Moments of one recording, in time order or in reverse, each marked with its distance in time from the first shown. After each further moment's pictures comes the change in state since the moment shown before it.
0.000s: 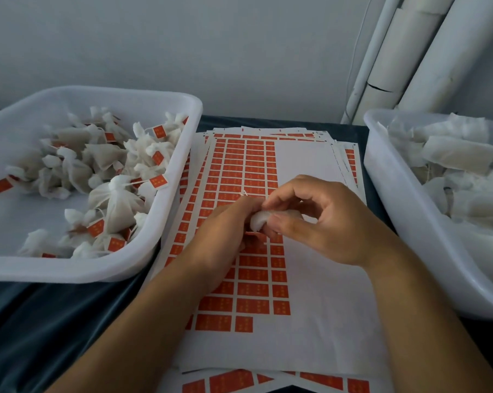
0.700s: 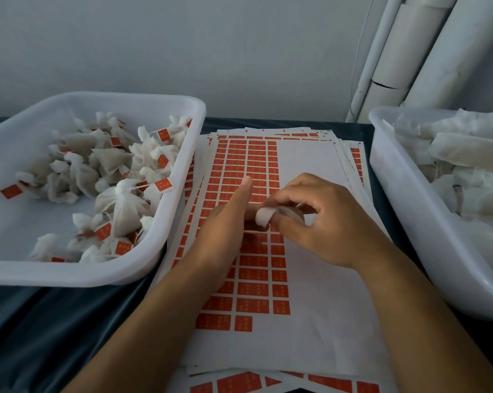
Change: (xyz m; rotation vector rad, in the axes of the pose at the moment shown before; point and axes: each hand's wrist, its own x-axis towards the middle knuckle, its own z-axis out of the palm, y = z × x) left_hand 0.001 0.004 0.000 -0.001 0.081 -0.066; right_hand 0.007 0.006 0.016 -0.269 0.099 0.049
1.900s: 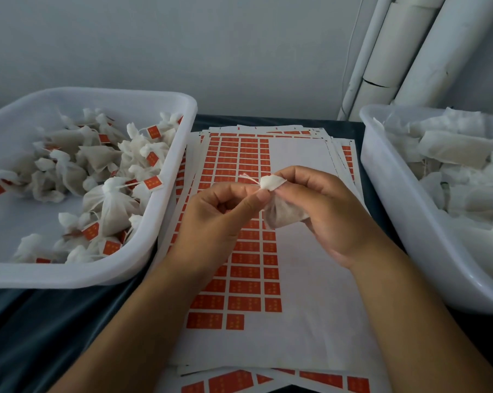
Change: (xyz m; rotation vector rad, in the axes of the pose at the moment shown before) left_hand -0.008 0.003 -0.004 -0.155 0.029 0.388; right_hand 0.002 -0.010 -0.004 0.614 0.022 0.223
